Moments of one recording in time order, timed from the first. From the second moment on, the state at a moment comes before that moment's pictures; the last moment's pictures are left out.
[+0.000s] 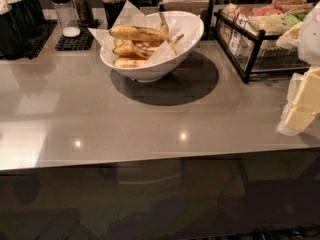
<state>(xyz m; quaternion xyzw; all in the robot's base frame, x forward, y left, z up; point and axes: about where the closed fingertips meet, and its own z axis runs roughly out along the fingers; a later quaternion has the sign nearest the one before) 0.438 -0.217 0.976 -0.60 0.78 -0.03 0.16</state>
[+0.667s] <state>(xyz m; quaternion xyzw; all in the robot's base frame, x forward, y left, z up) 0.468 -0.189 0.975 -0.65 0.74 -0.01 0.17</state>
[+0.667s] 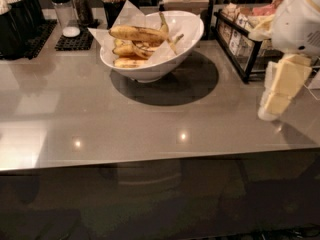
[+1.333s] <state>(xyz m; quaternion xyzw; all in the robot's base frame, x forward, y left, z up) 0.562 -0.032 0.965 -0.79 0.57 0.12 0.20</state>
